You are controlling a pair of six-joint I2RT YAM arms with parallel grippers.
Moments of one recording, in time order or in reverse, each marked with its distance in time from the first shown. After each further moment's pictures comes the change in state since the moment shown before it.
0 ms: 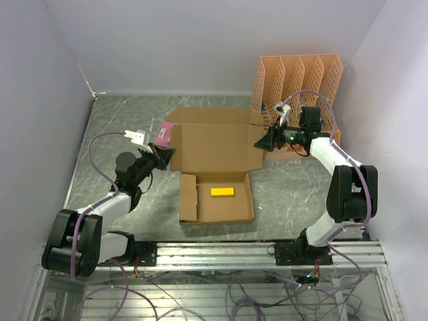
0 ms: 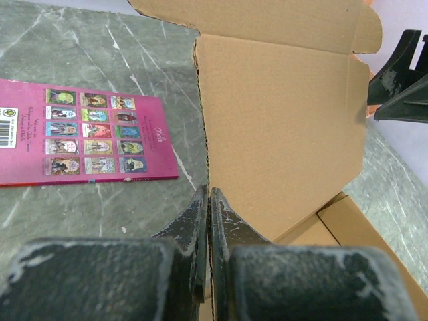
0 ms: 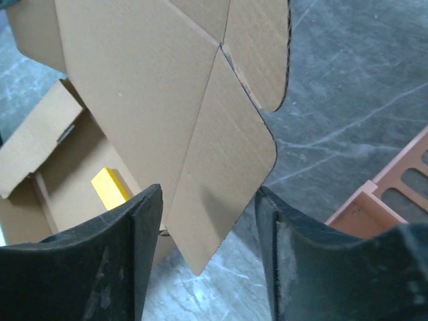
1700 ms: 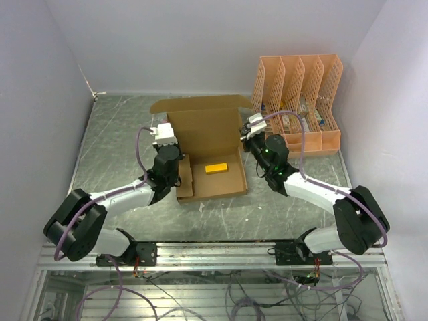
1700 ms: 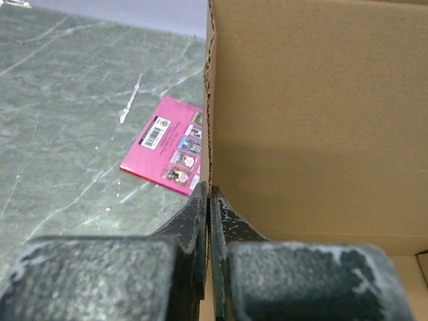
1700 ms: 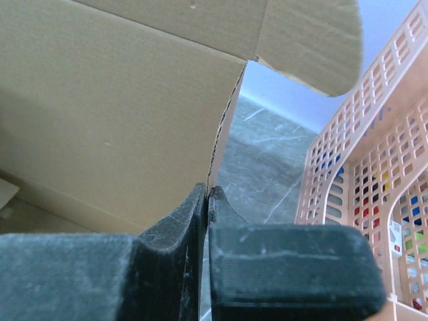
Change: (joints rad) left arm -0.467 0.134 0.264 -0.269 -1.120 0.131; right arm 0.566 -0.245 -0.379 0.848 1.059 0.012
